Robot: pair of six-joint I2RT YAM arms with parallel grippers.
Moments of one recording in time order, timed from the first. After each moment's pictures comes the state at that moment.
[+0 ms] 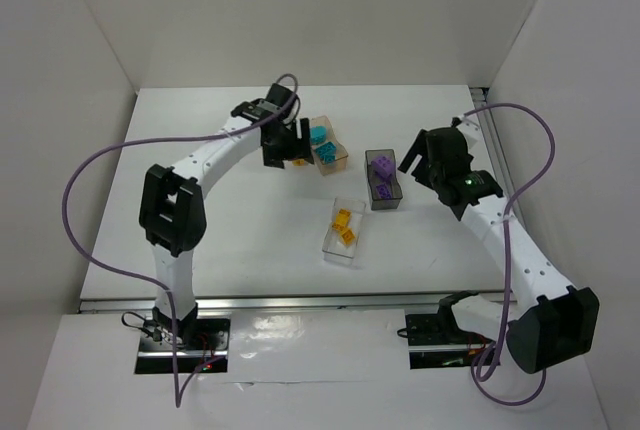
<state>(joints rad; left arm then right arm) -0.51 1.97 1.78 -0.84 0.08 -0.54 0.27 1.12 1.00 -0.56 0.33 0.66</state>
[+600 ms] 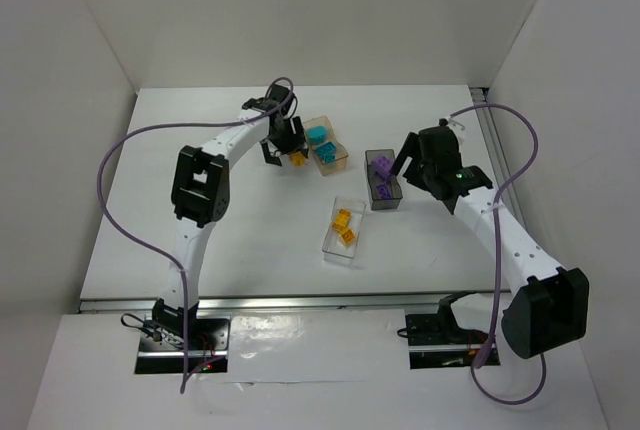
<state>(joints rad) -0.36 2.35 2.04 -0.85 0.04 -0.64 0.27 1.20 0.99 -0.51 0.22 0.65</state>
